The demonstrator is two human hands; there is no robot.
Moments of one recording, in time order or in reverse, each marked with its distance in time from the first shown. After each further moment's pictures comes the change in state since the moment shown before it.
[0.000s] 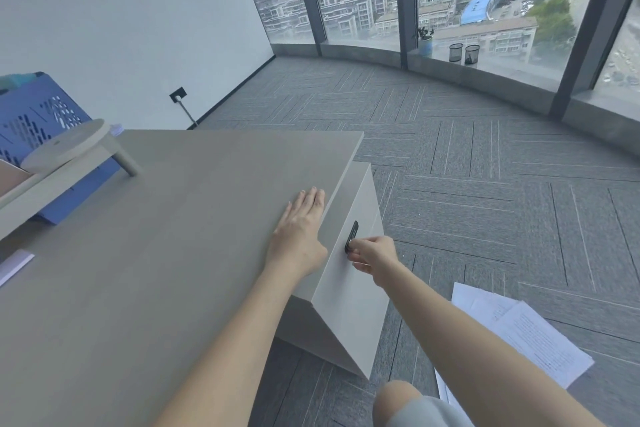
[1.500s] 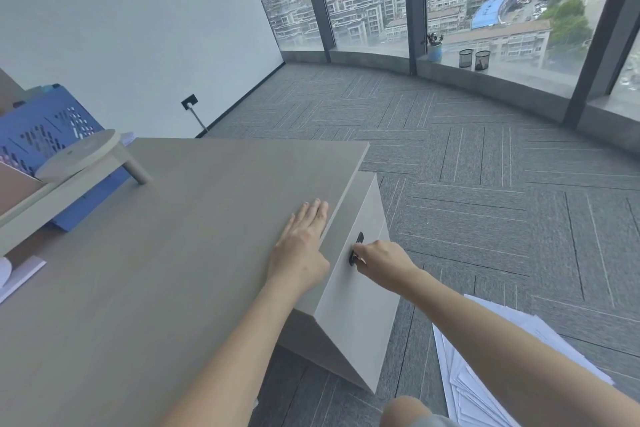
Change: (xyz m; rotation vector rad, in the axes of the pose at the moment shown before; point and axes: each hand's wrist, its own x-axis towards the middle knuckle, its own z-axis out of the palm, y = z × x) left_hand 0.001 -0.003 0.004 -0.026 0.016 -0.020; right_hand -0.007 -0.018 -0.025 -1.463 -0.093 -0.914
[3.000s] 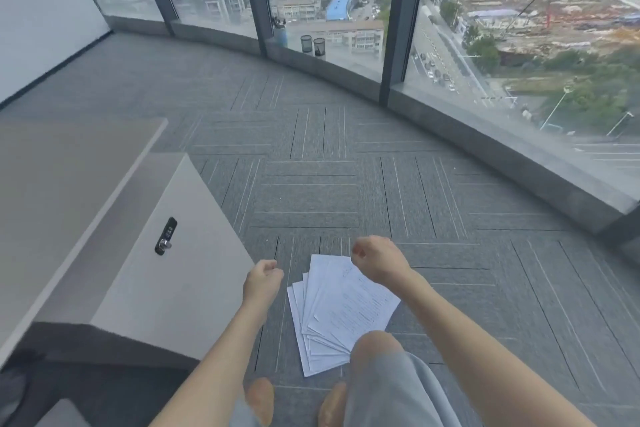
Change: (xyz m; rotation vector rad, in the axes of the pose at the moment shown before) left_hand -0.027 0.180 0.214 -0.947 -0.380 -0.568; right_hand -0.249 0.196 -0.045 0.263 -0.002 0.723
